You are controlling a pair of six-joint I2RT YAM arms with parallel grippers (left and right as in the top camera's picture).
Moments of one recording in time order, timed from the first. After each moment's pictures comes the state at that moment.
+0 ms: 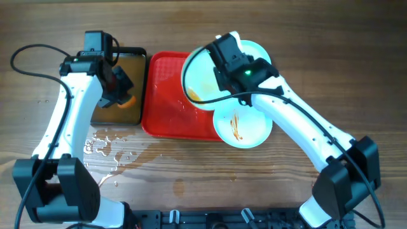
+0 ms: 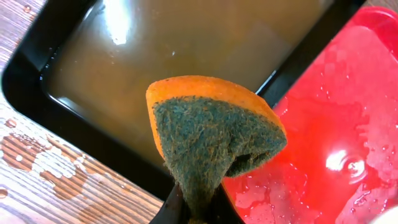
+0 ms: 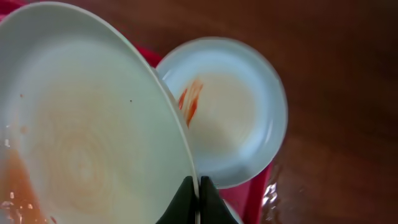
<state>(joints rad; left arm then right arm) 0.01 1.66 1.34 -1.01 -0.06 -0.61 0.61 1.77 1.51 -0.77 0.44 0.18</state>
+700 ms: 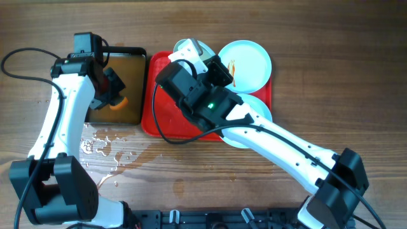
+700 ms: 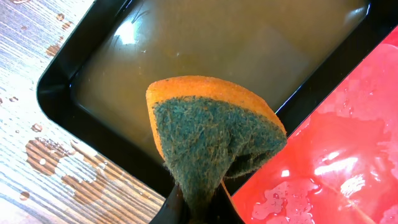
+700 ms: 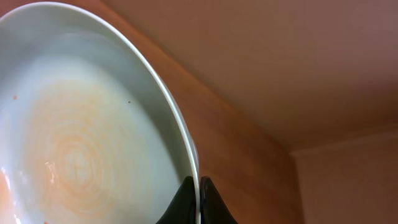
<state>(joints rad) 0.07 1.66 1.33 -1.01 -0.07 -0.58 0.90 1.77 1.54 -0.66 0.99 -0.06</state>
